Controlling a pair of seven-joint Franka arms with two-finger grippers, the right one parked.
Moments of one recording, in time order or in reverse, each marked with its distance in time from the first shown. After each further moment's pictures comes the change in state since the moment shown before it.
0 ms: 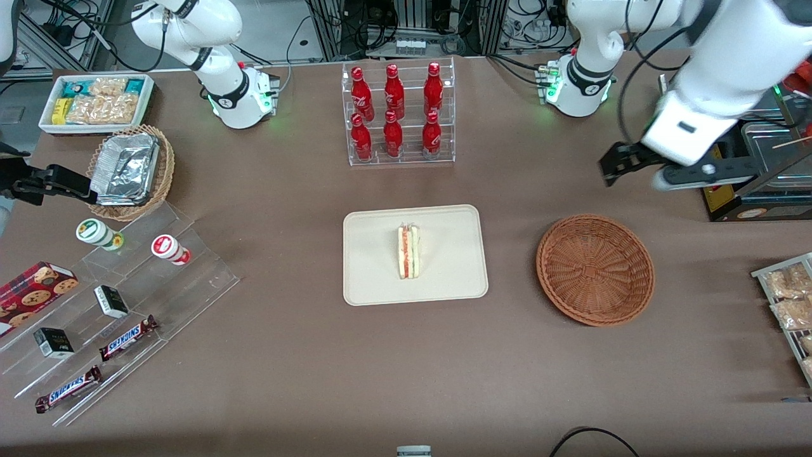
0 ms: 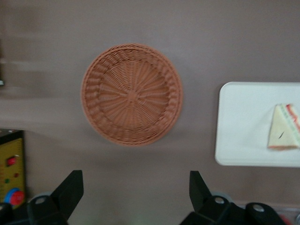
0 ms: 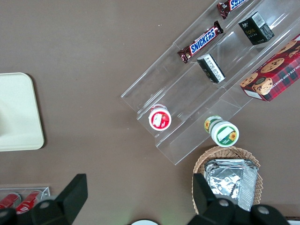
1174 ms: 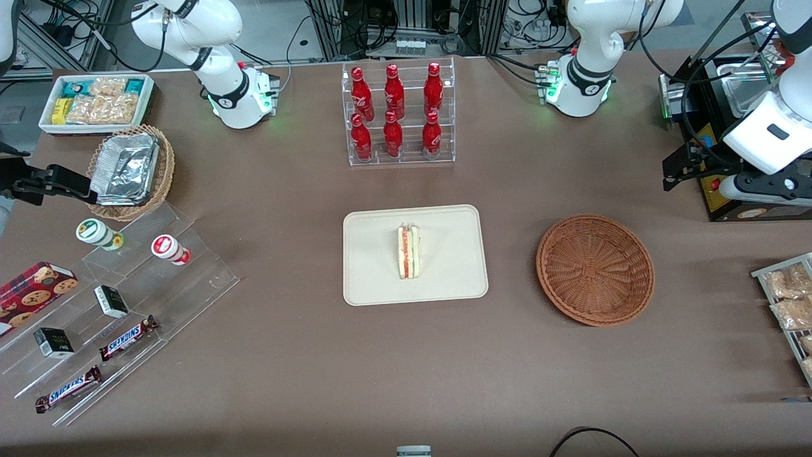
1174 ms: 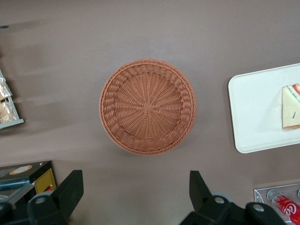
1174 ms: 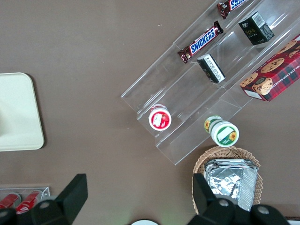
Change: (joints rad) arm 0.045 0.119 0.050 0.196 -0.019 -0.062 0.268
